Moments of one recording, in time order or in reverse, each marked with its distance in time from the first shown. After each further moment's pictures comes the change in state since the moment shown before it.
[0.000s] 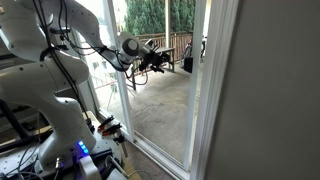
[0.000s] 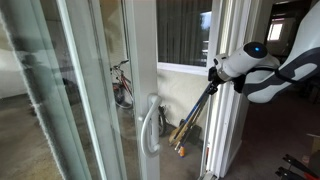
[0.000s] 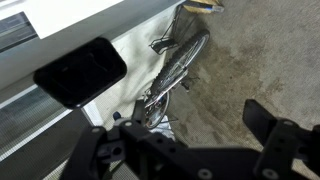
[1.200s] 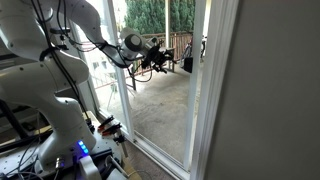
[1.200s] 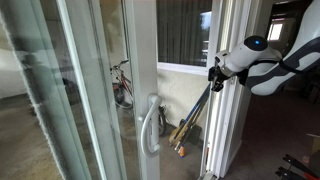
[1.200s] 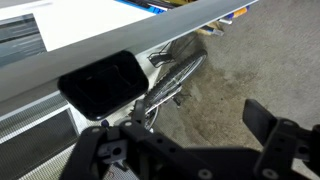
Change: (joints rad) arm 0.018 0.064 -0.098 -0.001 -0.125 -0.075 -0.125
